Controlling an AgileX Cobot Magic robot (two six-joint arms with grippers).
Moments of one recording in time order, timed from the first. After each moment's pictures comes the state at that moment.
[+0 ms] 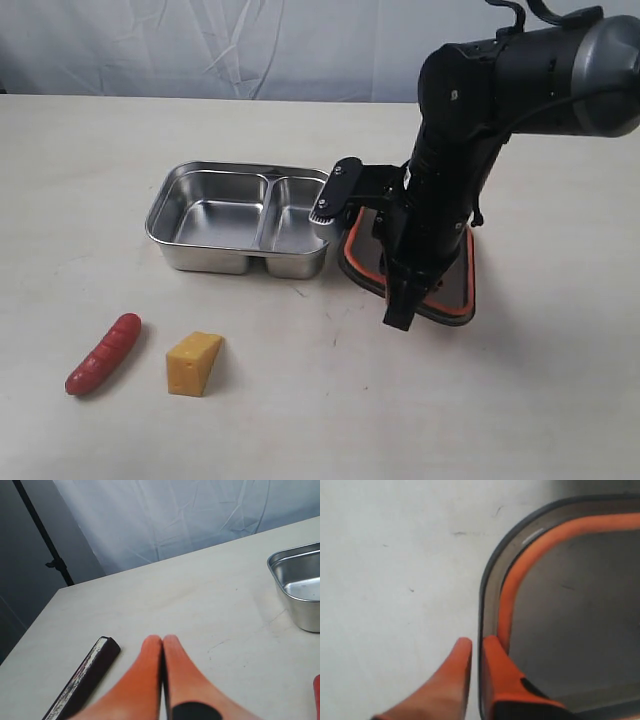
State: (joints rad) left arm -0.02 0.01 0.00 0.27 0.26 0.00; right arm 0.72 1.82 -1.21 0.17 1.02 -0.76
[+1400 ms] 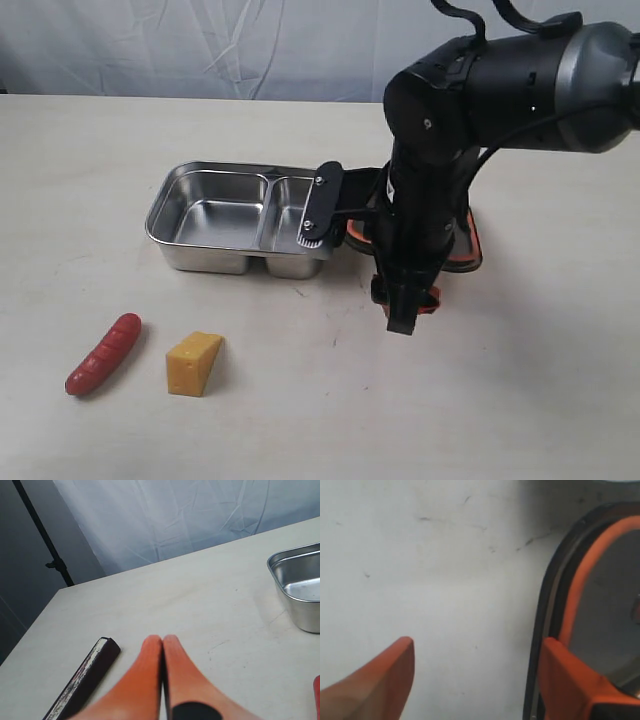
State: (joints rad) left arm -0.02 0.01 0.00 0.27 0.26 0.00; right arm 0.84 1.80 -1.21 -0.09 0.98 -0.64
